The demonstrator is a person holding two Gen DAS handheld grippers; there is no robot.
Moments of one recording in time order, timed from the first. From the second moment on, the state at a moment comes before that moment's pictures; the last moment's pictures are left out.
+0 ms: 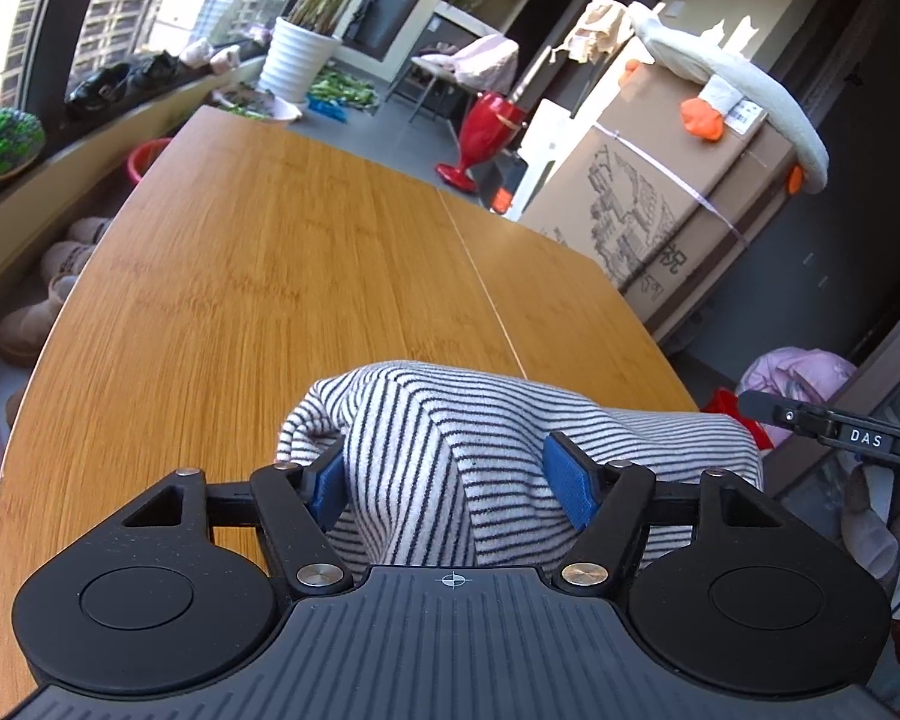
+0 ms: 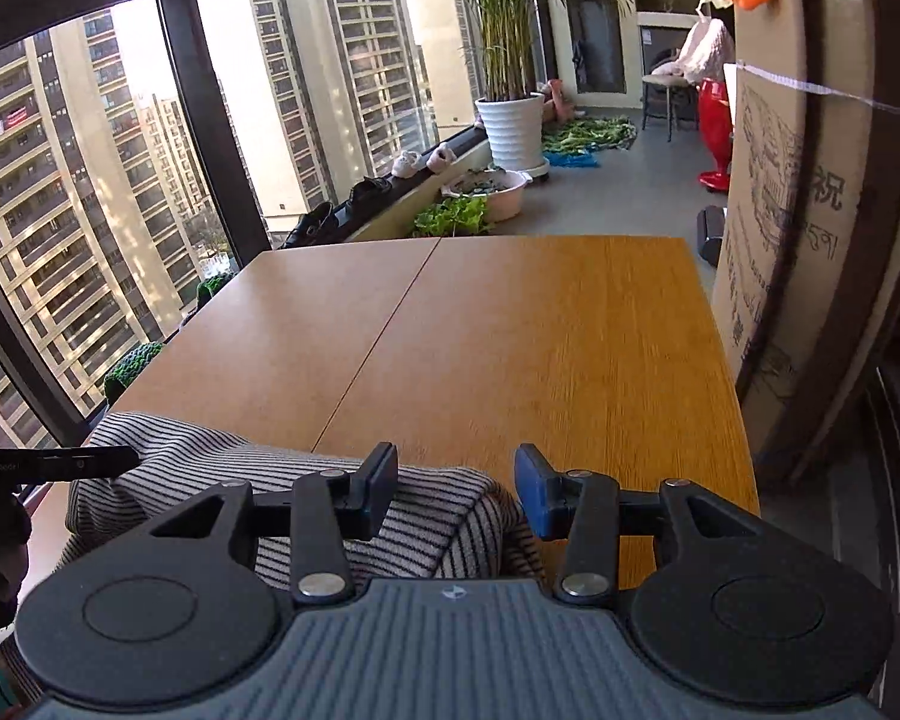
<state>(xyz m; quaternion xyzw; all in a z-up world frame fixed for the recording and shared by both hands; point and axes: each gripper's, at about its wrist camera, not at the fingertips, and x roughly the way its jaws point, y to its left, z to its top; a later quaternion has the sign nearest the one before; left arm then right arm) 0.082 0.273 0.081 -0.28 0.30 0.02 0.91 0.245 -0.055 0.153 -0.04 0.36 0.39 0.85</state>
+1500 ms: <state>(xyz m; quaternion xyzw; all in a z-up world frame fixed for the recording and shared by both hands) 0.093 0.279 0.114 -0.25 0.23 0.00 0.94 0.265 -0.062 0.141 0.01 0.30 0.42 0.86</state>
